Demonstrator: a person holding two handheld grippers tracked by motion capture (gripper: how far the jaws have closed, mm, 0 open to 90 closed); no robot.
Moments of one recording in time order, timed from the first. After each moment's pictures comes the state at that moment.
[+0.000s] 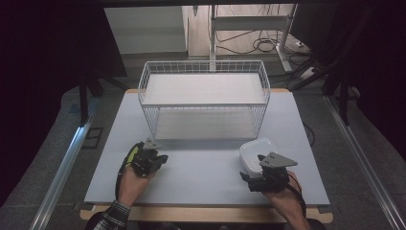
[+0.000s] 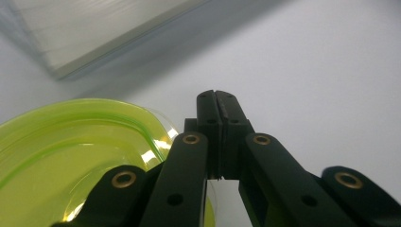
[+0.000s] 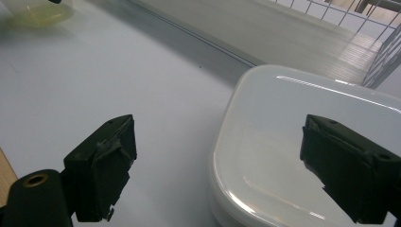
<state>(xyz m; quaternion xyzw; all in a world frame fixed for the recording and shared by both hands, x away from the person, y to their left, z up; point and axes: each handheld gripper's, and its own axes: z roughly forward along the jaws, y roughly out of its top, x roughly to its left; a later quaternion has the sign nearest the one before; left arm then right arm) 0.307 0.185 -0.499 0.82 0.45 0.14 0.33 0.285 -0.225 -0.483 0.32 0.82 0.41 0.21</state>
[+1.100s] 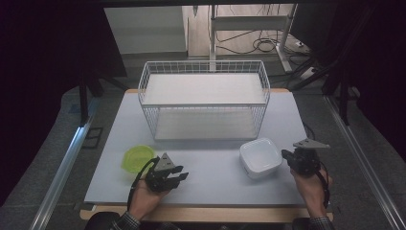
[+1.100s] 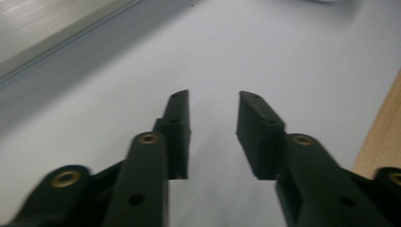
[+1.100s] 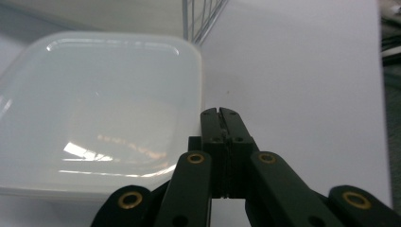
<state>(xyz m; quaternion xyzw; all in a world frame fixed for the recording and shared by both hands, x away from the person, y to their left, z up) 0.269 0.137 -0.513 0.84 0.35 0.12 0.40 0.329 -0.311 -0.475 0.47 0.78 0.34 0.24</state>
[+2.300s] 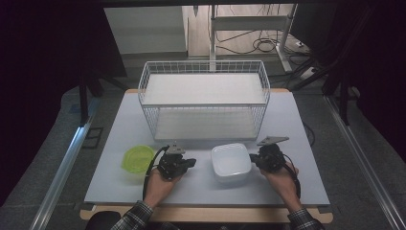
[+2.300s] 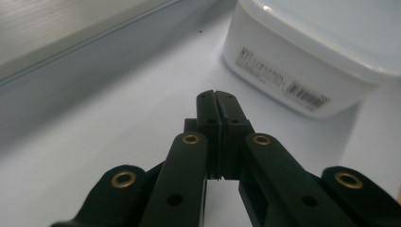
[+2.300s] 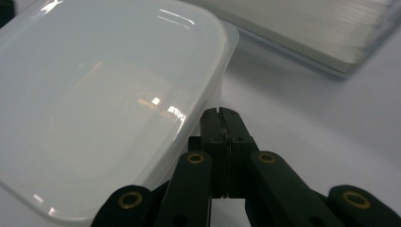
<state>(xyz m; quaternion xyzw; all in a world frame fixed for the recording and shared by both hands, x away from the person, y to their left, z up) 0.315 0.111 -0.521 0.82 0.39 0.08 0.42 0.349 -0.227 -0.495 0.39 0.85 0.34 0.13</state>
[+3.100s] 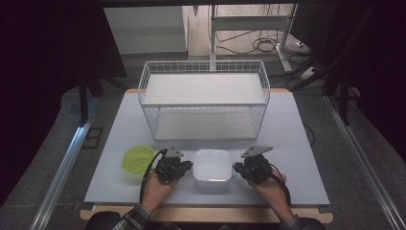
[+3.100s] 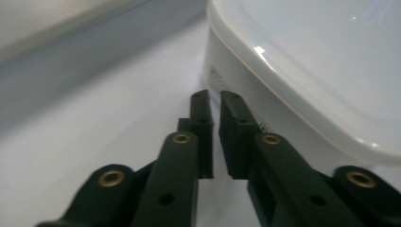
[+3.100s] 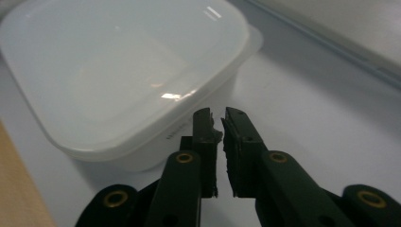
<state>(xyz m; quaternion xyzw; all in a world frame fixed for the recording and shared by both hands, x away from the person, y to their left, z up) 0.301 0.119 -0.519 0.82 0.41 0.11 0.39 0.314 -0.186 -0.491 0.33 0.87 0.34 0.13</state>
